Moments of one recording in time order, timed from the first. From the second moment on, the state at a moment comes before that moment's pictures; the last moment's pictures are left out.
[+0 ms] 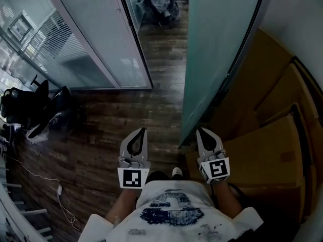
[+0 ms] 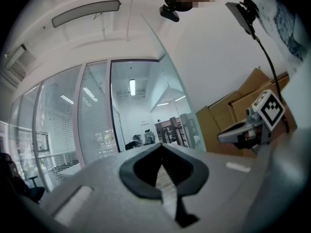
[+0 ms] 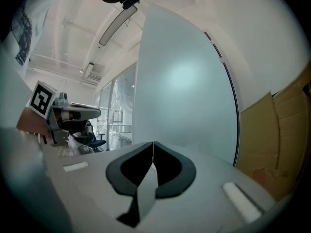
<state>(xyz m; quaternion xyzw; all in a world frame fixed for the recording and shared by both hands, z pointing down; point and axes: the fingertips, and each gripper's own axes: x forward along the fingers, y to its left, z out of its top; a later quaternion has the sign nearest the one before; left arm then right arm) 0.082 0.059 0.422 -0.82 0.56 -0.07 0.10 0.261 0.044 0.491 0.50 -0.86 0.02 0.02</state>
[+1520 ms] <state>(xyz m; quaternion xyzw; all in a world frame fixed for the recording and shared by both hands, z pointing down) 0.056 0.019 0.441 -0.83 0.54 -0.10 0.09 0.237 -0.054 0.566 0.38 -0.92 0.01 0.12</state>
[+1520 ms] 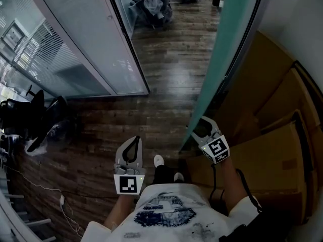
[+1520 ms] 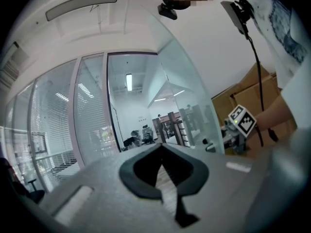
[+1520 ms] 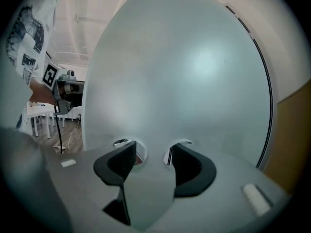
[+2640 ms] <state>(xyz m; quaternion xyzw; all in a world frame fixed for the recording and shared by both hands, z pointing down) 0.024 -0.022 0.454 -0.82 0.57 -0.08 0.06 0.192 -0.092 0.564 0.41 -0.90 0.03 0.12</state>
